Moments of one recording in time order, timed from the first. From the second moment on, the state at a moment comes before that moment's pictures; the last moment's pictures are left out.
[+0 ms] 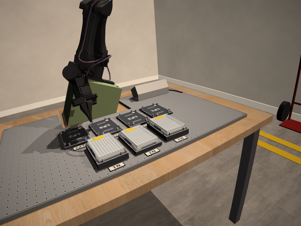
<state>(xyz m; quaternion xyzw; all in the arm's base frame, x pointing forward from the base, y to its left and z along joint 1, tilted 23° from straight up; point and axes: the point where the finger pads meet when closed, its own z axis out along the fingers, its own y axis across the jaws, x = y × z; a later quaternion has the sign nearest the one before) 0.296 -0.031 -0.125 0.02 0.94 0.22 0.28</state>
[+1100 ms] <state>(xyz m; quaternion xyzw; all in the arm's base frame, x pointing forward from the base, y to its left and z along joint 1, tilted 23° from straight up) 0.318 -0.042 -0.118 0.00 0.92 0.21 0.33</state>
